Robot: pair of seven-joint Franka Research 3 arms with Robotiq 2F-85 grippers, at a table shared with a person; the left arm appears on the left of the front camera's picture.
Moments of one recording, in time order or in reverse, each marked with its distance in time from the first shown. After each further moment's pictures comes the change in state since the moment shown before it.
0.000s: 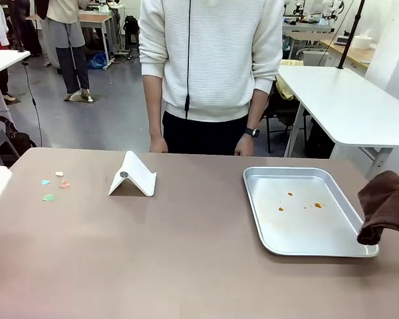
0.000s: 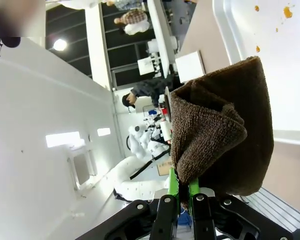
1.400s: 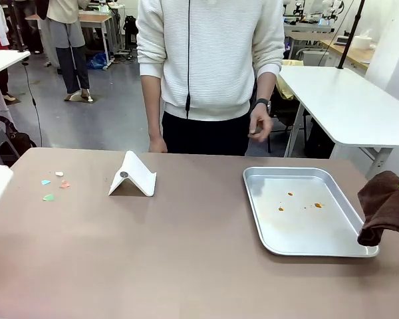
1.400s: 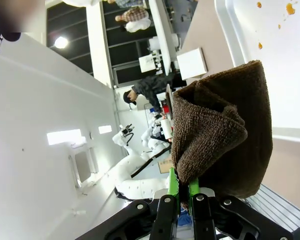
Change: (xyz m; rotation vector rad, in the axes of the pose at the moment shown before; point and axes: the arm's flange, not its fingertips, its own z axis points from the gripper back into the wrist) left arm 0.002 -0.008 -0.002 0.009 0.014 -0.019; right arm -0.002 0.001 -0.001 0.008 0.013 0.001
